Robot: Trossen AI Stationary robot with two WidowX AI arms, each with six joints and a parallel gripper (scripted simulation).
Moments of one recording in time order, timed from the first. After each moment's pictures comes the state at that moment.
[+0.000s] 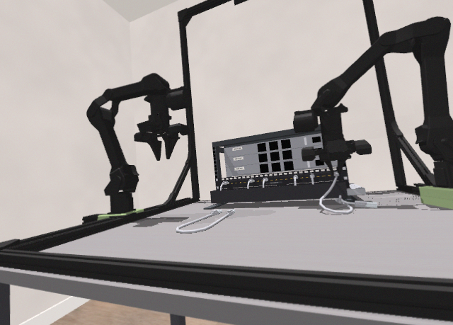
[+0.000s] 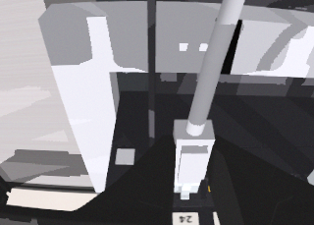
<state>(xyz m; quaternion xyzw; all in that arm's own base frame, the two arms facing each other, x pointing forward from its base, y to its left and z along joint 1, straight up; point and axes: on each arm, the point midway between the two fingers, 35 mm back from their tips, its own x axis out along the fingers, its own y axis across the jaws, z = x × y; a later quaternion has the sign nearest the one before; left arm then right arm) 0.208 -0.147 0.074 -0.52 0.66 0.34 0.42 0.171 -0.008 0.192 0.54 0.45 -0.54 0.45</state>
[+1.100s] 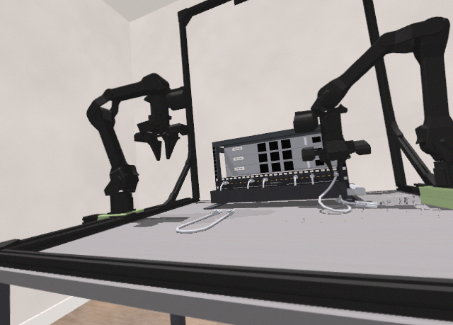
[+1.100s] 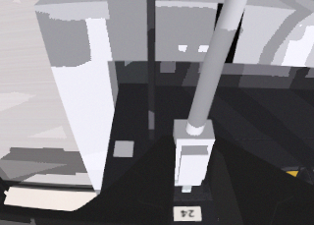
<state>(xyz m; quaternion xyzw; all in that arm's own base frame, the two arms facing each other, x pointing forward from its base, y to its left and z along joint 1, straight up) 0.207 -0.154 0.073 -0.52 0.66 0.34 0.42 0.171 -0.008 0.192 0.54 0.45 -0.54 0.45</state>
